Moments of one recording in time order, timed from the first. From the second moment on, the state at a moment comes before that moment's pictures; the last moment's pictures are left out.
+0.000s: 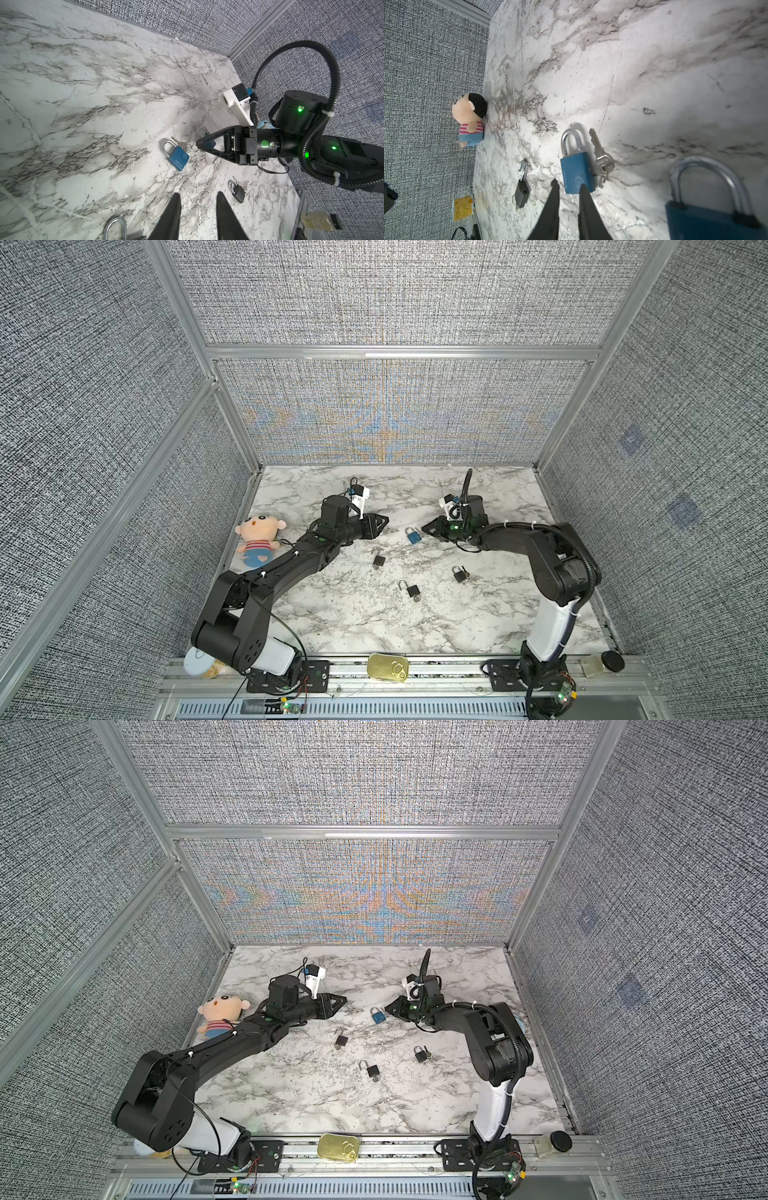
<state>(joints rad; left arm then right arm) -0.46 1.47 0.84 0.16 0.47 -0.51 0.33 1.88 0.98 0.16 -0.58 0.60</state>
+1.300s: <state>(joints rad) -0.46 1.25 0.70 -0.01 0.31 -0.52 0.92 1.39 0.82 -0.45 0.07 0.46</state>
